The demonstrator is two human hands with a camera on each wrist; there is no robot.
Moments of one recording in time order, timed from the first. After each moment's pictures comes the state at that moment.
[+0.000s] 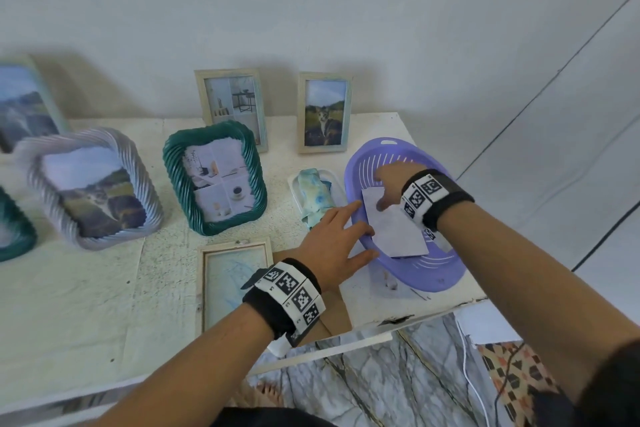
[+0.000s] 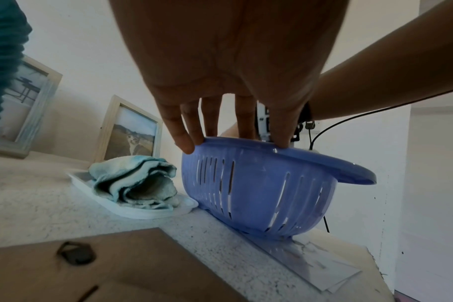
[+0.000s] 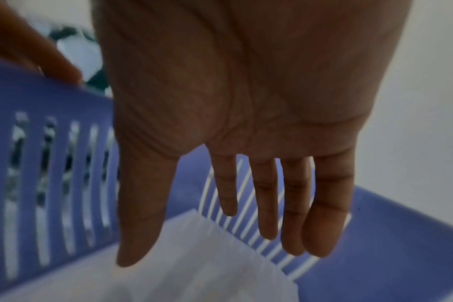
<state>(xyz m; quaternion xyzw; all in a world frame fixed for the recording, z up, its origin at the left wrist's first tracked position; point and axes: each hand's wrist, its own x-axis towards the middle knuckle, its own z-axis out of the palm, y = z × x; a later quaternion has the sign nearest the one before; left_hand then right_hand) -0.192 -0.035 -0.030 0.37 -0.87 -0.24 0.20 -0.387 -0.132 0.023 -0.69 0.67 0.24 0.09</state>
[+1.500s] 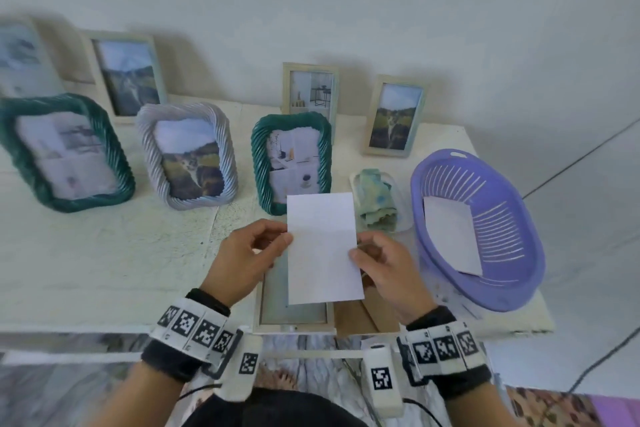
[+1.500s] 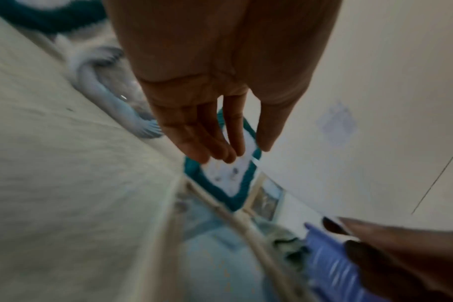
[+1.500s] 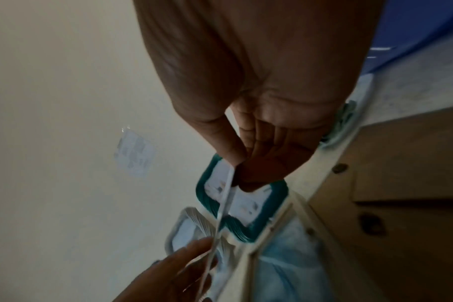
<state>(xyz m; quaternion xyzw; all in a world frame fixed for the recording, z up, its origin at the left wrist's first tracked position) -0.008 0.017 -0.022 0.57 -0.54 -0.47 0.41 -0.242 0.023 0.002 -0.52 0.57 -0.35 0.52</state>
